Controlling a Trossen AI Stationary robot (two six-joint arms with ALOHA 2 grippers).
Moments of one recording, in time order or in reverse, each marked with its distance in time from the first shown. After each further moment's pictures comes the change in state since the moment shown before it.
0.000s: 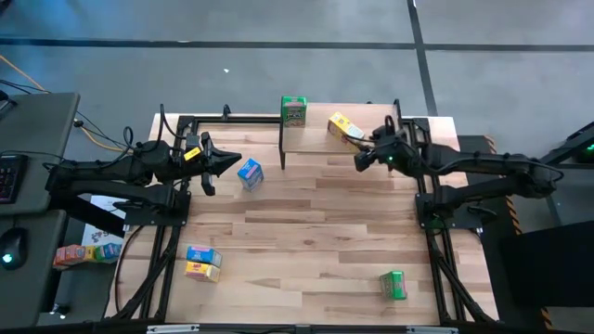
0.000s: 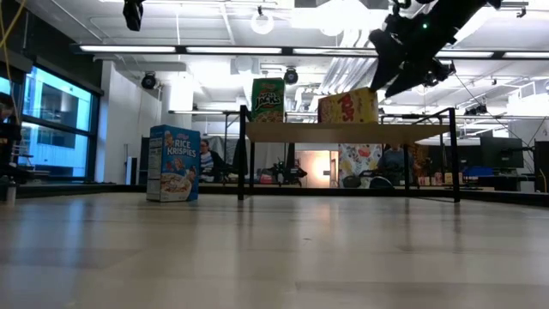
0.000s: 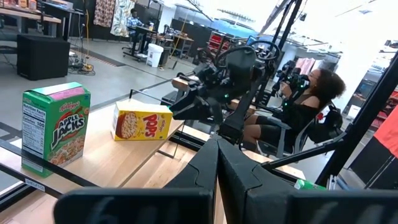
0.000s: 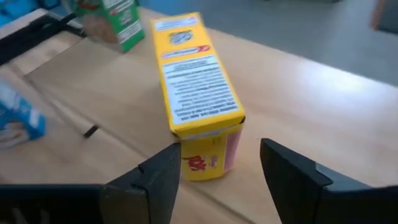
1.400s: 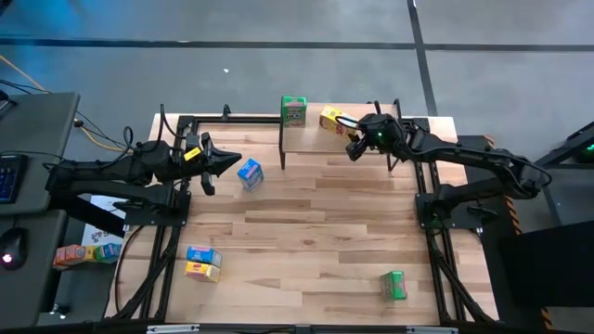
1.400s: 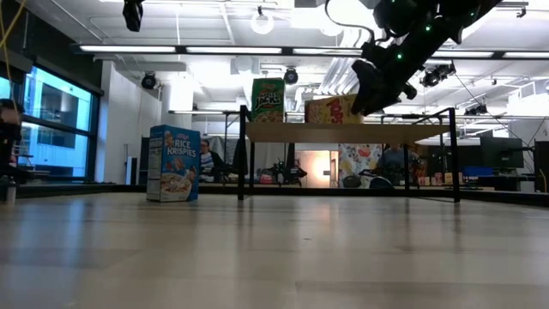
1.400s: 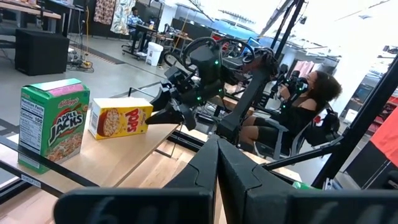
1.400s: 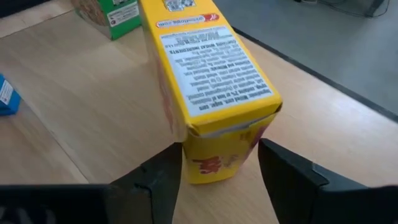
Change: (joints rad) left arm 0.000 0.000 0.000 0.000 0.000 -0.028; right arm -0.265 0.155 -0.002 0.228 -0.302 -0.362
